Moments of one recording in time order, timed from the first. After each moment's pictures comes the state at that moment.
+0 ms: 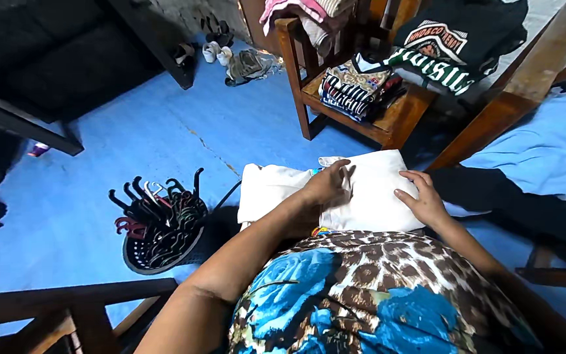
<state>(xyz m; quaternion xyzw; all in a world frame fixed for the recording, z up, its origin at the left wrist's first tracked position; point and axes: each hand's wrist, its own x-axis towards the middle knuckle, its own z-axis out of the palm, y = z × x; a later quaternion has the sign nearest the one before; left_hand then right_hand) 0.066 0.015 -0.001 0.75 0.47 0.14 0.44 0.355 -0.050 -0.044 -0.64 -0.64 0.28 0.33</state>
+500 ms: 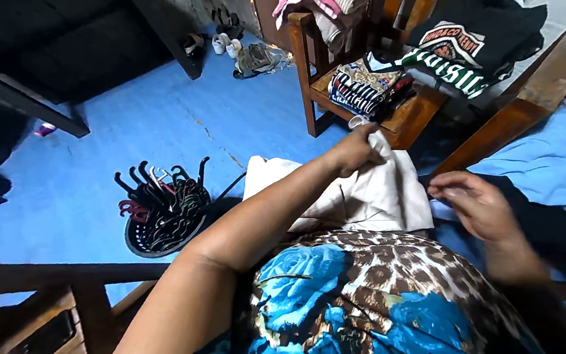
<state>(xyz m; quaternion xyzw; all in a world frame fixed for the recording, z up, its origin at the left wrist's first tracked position) 0.114 0.024 0.082 0.62 0.39 0.28 0.62 0.383 -0.085 0.019 -0.40 -0.67 0.40 0.49</state>
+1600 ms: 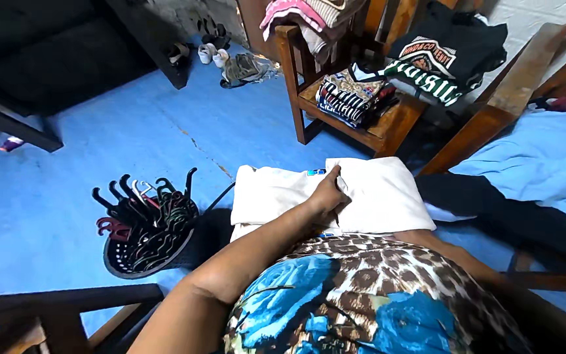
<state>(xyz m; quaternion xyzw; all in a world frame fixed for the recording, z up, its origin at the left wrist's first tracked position) 0.092 -0.008 -0.011 0.56 0.52 0.24 0.60 0.325 -0.097 -0.004 -0.57 -0.74 0.33 -0.13</state>
